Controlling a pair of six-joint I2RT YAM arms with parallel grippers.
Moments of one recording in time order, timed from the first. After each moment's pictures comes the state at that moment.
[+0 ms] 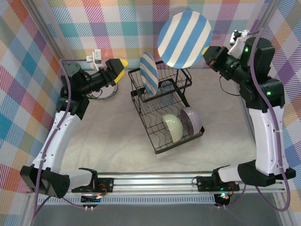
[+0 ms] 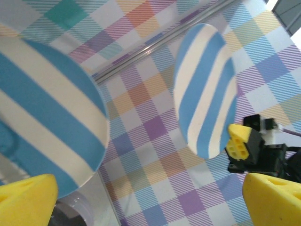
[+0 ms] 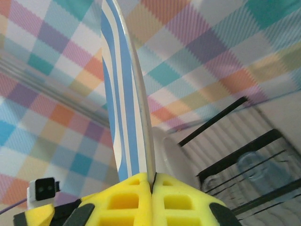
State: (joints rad) left arm -0.21 1.23 1.36 -0.06 0.77 -1.05; right arm 0.27 1.37 2.08 -0.90 -0.27 0.79
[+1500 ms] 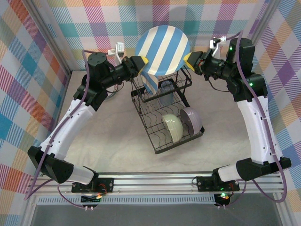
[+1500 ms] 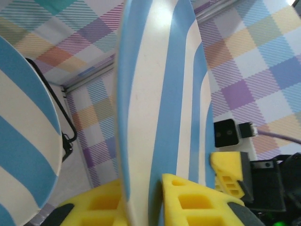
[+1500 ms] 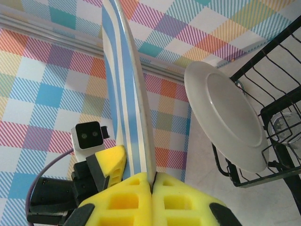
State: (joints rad) left arm -0.47 1.42 1.58 -0.16 0.49 -1.08; right arm 0.27 1.40 1.91 -0.76 -0.61 1.02
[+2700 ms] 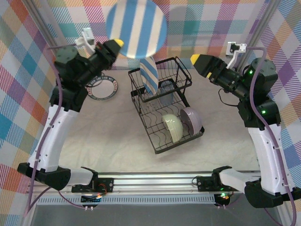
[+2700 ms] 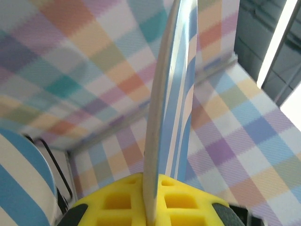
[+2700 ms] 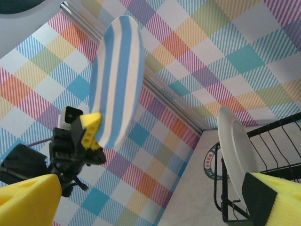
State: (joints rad) left arm -0.30 1.33 1.76 -0.28 0.35 -1.06; right arm 0.27 1.12 1.65 -0.48 -0.55 0.79
